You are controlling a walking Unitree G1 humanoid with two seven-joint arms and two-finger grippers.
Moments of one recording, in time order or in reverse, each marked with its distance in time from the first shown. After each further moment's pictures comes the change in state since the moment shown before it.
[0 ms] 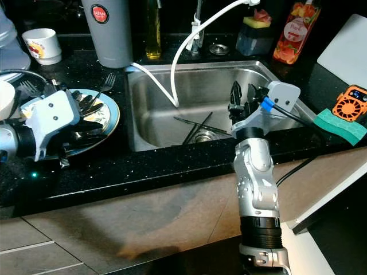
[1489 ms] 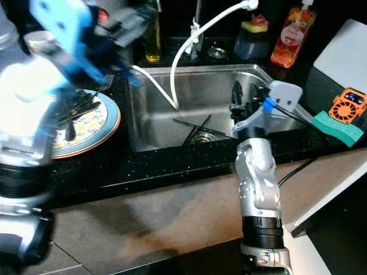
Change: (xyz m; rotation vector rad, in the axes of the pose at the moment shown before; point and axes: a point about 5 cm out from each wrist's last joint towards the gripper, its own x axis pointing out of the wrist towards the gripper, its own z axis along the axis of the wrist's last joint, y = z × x) left arm 0.073 0.020 0.145 -0.092 -0.805 0.296; right arm 0.002 0.000 0.003 -0.007 -0.011 0.012
